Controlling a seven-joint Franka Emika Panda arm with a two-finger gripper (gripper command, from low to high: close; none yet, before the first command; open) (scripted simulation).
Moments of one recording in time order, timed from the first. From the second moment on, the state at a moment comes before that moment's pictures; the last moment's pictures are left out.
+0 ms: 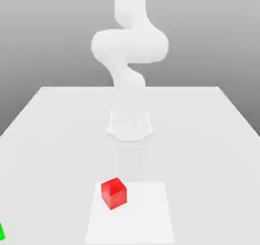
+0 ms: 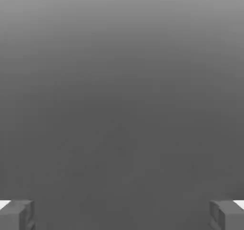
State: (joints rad) arm -0.04 -0.72 0.02 -2.35 0.00 2.35 0.89
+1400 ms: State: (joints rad) arm -0.24 0.02 0.09 -2.75 0.02 2.77 1.72
